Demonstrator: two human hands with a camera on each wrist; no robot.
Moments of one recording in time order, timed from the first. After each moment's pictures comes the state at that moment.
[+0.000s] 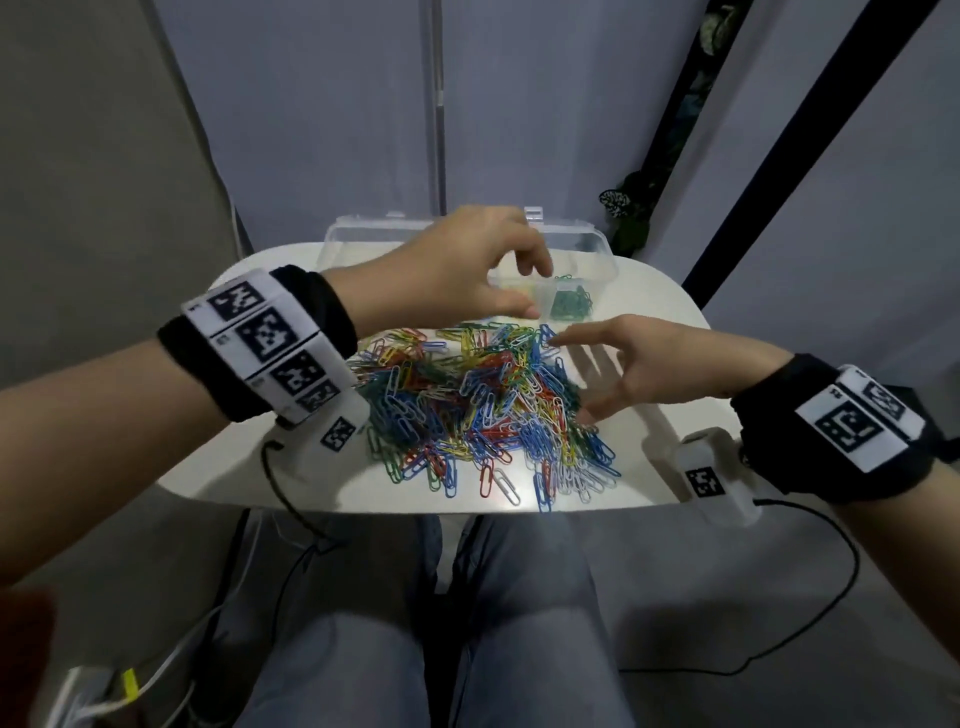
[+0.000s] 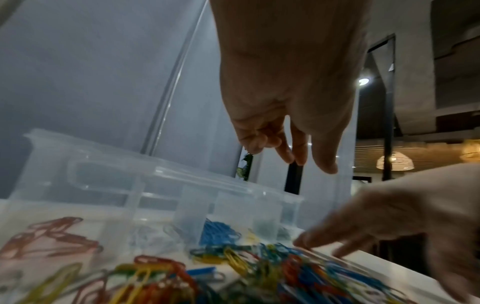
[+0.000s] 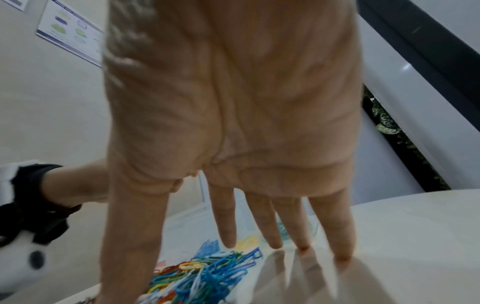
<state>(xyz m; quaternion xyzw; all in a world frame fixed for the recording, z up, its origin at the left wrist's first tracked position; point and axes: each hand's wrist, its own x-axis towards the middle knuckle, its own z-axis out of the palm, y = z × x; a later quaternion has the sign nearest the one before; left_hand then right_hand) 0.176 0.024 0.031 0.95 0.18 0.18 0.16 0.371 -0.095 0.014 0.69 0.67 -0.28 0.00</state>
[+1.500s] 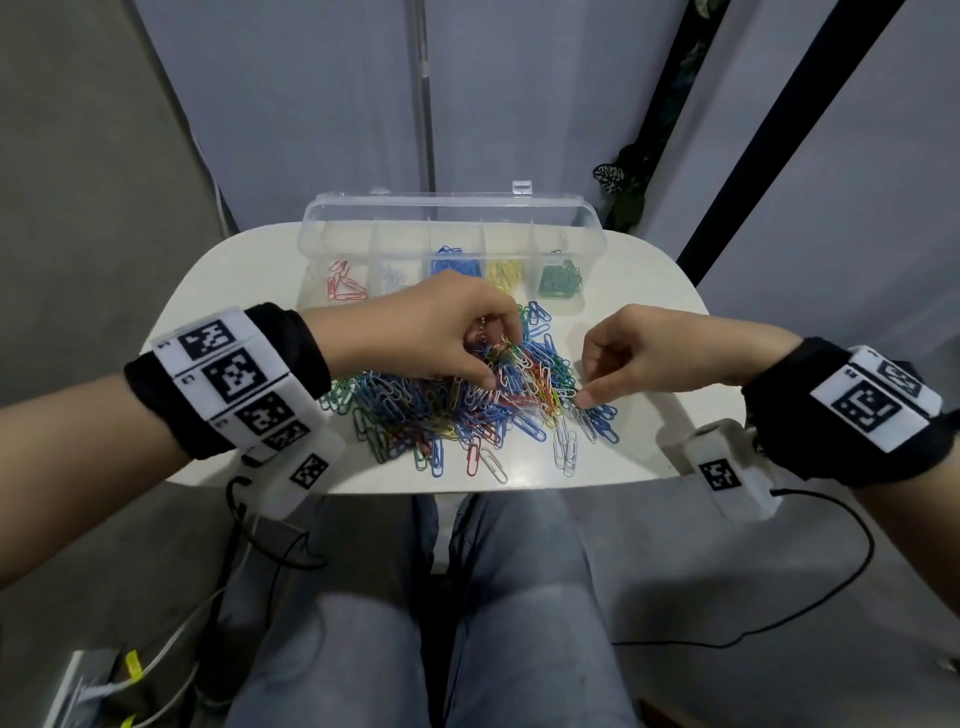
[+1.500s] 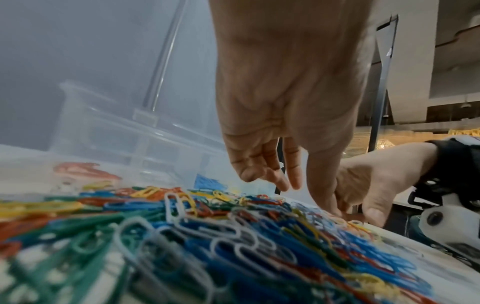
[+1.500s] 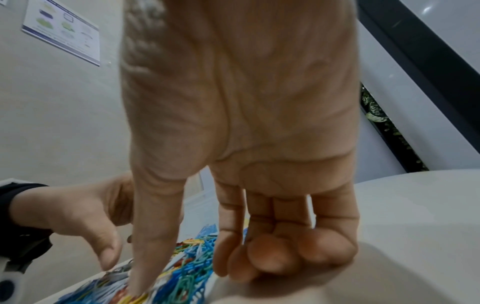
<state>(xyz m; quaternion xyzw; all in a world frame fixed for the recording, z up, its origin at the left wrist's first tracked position) 0.165 -0.002 -0.006 0.94 0.21 0.03 0.27 0.388 -0.106 -0.004 0.67 0.66 -0.34 -0.03</state>
